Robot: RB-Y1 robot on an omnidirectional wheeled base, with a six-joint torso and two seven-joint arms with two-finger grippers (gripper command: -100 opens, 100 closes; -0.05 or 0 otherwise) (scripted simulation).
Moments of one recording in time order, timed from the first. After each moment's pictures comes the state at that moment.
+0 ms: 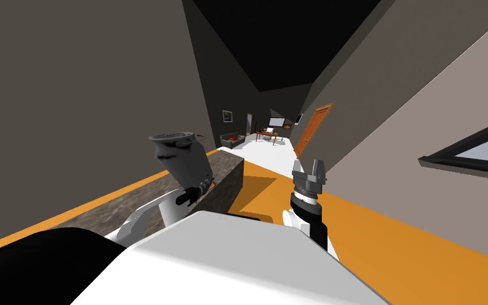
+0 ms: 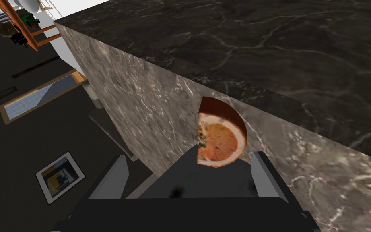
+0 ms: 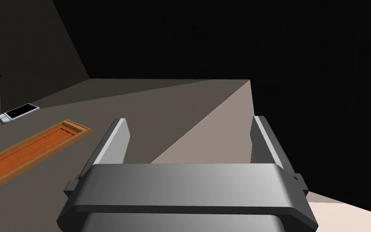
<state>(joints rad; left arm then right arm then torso) 0.47 0.95 -0.25 -2.36 0.07 0.88 0.48 0.50 -0.01 0.04 -2.32 -0.02 -0.63 0.03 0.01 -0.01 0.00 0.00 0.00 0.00</state>
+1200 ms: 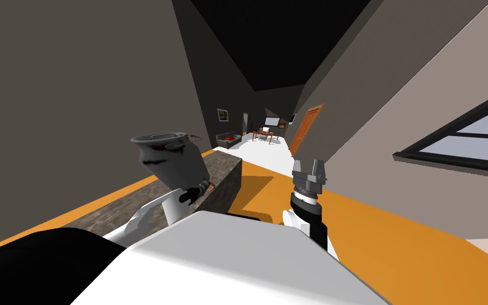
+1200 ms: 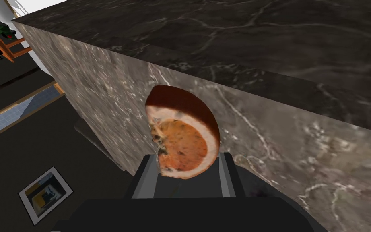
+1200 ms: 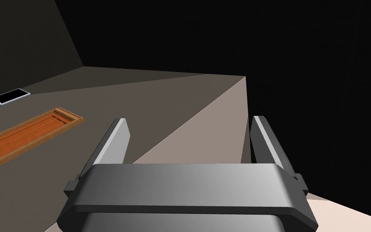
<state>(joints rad) 0.44 0.96 -0.27 -2.27 0.08 0.91 0.48 0.50 -0.01 0.04 -2.32 -0.02 -0.63 0.03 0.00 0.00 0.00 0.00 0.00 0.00</state>
